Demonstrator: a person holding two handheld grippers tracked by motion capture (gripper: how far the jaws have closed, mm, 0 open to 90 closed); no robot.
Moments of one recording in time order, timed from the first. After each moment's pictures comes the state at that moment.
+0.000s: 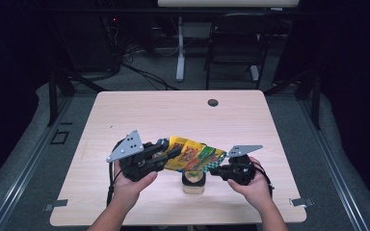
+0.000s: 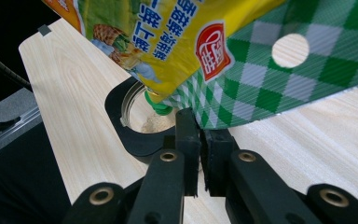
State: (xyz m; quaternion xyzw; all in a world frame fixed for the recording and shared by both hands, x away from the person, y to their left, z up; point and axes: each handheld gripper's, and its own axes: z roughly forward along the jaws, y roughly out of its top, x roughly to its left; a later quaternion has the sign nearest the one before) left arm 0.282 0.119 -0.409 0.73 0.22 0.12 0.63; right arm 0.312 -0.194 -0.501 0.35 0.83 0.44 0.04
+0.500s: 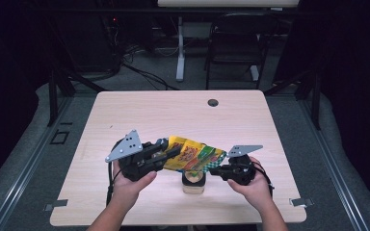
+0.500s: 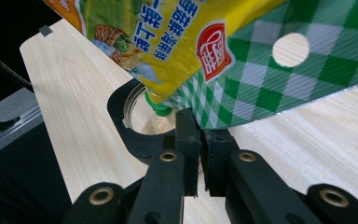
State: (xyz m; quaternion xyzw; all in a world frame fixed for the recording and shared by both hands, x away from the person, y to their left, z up) left arm 0.282 0.121 -0.408 0.73 0.21 0.12 0.64; right arm 0.311 -0.194 -0.499 0.34 0.83 0.44 0.04
